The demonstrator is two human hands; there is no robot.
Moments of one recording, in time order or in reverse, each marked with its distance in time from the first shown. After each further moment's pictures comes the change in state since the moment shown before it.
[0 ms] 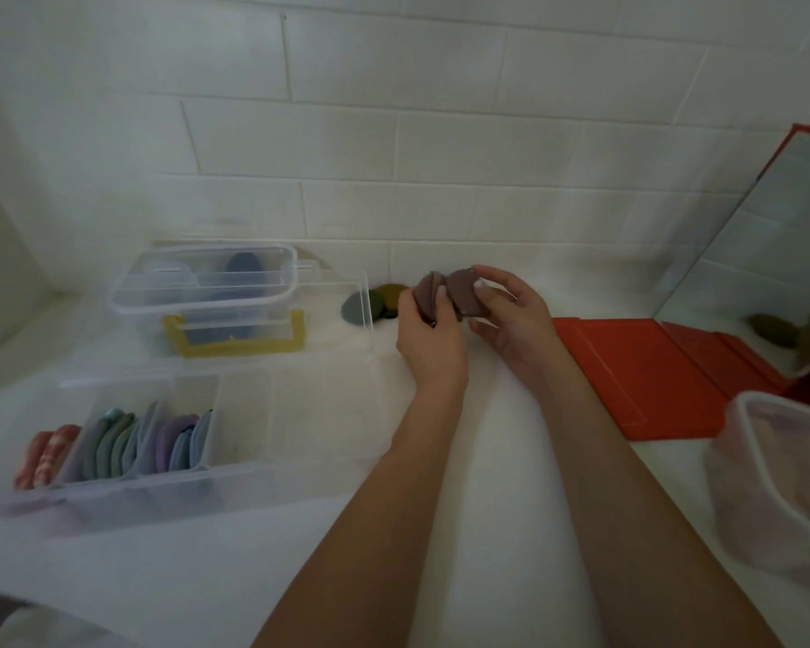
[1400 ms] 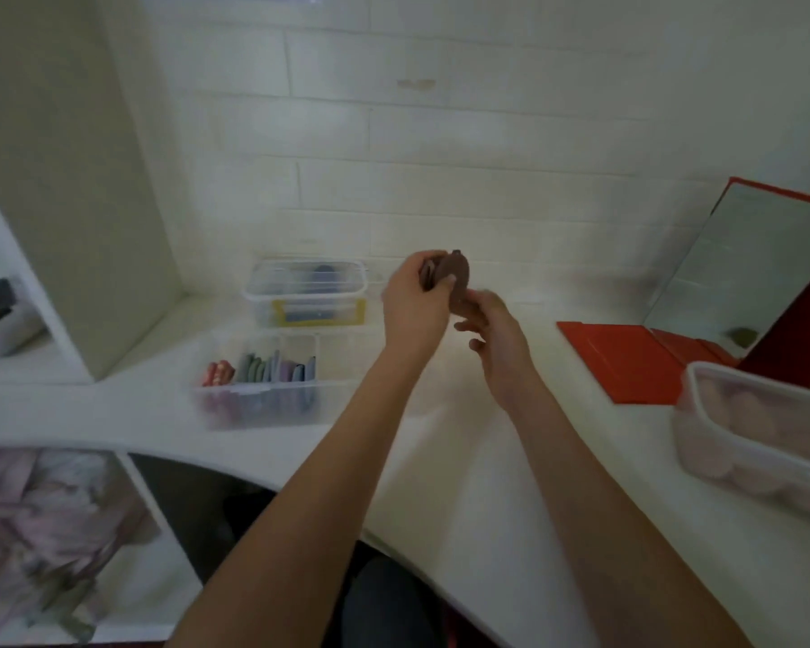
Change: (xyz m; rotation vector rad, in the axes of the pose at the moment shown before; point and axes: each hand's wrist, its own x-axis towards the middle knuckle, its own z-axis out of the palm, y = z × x) left_hand -0.031 0.106 -0.101 0.158 -0.253 0.236; right_hand -0.101 -0.021 0.083 -0.146 0.026 -0.032
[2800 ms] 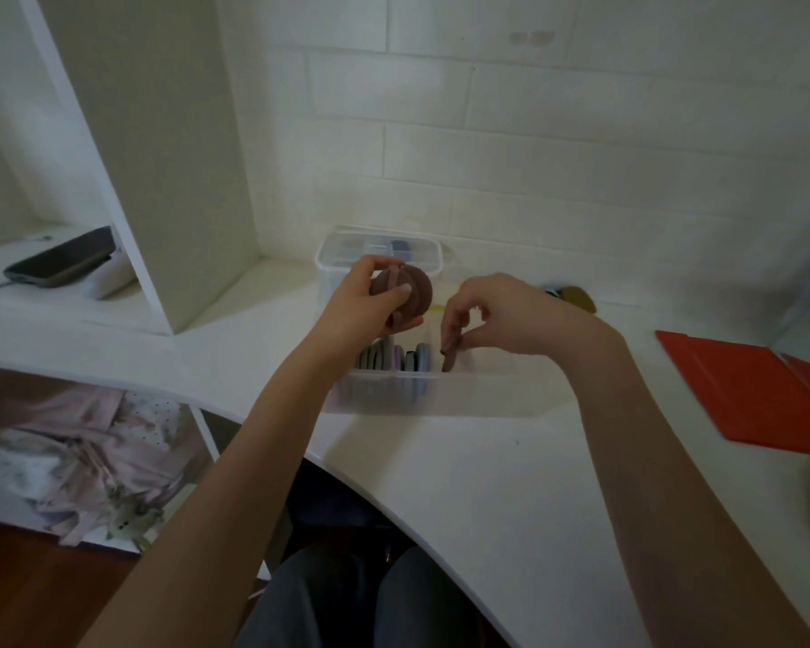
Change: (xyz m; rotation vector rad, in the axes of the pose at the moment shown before) left_hand 0.004 -0.019 -0.122 -0.093 -0.079 -0.274; right_hand 0.011 -0.049 0.062 -1.189 -0.765 -0.329
